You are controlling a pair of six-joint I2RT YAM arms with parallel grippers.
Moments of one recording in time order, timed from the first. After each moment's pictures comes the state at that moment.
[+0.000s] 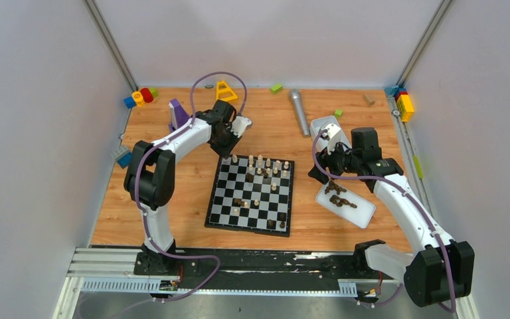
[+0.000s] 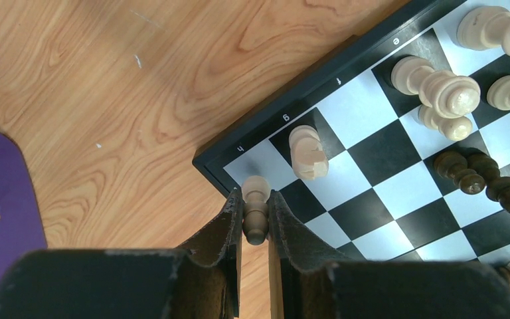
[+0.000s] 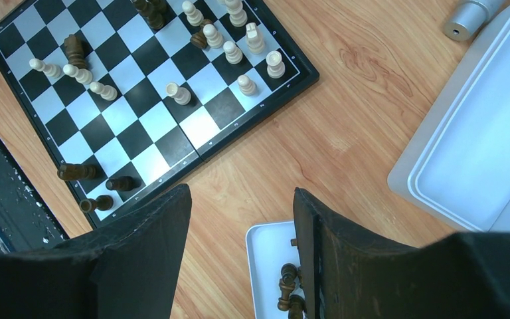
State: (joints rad) left arm -0.42 1.90 1.45 -0.72 0.11 0.34; right arm 0.22 1.11 0.86 -0.51 -0.57 -0.31
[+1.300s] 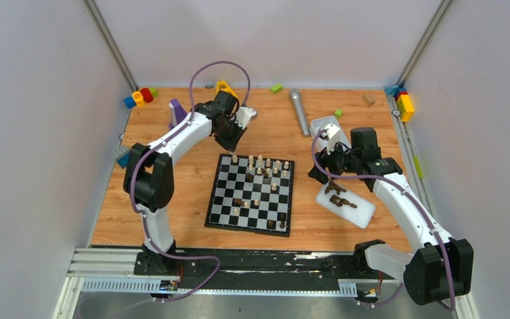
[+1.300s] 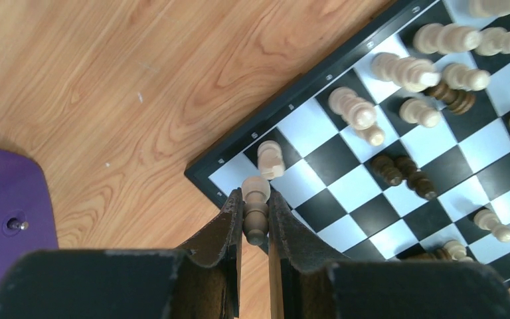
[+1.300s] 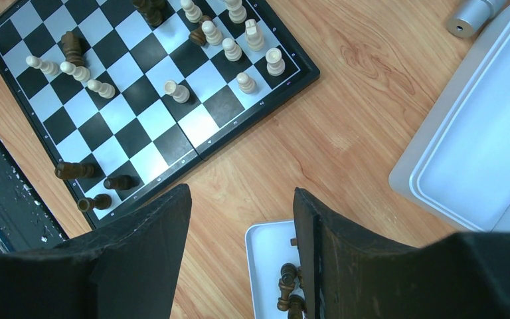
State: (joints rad) left arm -0.44 1.89 1.56 -0.79 0.18 0.31; right arm 0.22 1.12 0.86 -0.51 -0.57 -0.32
